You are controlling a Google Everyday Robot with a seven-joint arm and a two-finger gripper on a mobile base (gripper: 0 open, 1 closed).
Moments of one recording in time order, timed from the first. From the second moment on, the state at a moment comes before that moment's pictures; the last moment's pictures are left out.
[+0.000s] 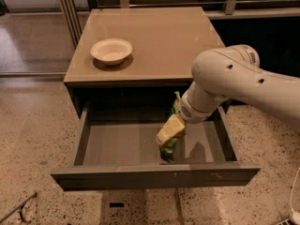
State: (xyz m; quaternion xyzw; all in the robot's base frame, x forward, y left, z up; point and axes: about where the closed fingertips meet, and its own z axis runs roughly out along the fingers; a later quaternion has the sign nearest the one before) arm 0.521 -0.103 0.739 -0.33 0.93 0.06 0.14
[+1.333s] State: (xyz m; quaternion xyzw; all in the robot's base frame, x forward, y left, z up) arm 0.543 -0.086 0.704 -0.33 0.93 0.07 0.17
